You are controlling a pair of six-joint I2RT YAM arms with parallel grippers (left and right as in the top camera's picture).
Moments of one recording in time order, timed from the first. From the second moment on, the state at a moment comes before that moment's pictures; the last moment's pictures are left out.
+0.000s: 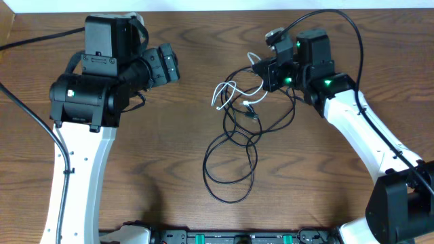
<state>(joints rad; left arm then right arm) -0.16 1.43 1.74 -1.15 0.07 -0.38 0.29 1.68 1.27 -0.25 -0.48 0.12</state>
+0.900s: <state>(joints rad) -0.15 1.43 1.74 -1.18 0.07 -0.36 -0.54 1.34 1.27 -0.41 -0.40 0.32</state>
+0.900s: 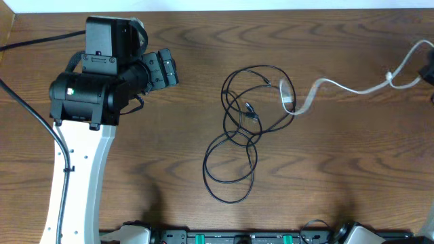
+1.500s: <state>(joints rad) -0.15 1.43 1.74 -1.18 0.07 -0.36 -0.41 1.40 1.27 -0.22 -0.36 0.26</state>
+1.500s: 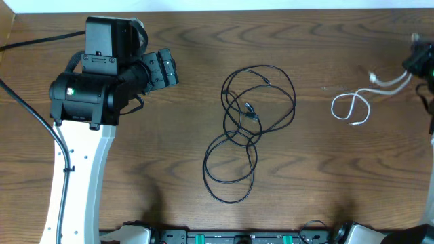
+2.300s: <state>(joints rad) -0.15 1.43 1.74 -1.18 0.07 -0.36 -0.57 1.53 1.42 0.17 -0.20 0.12</state>
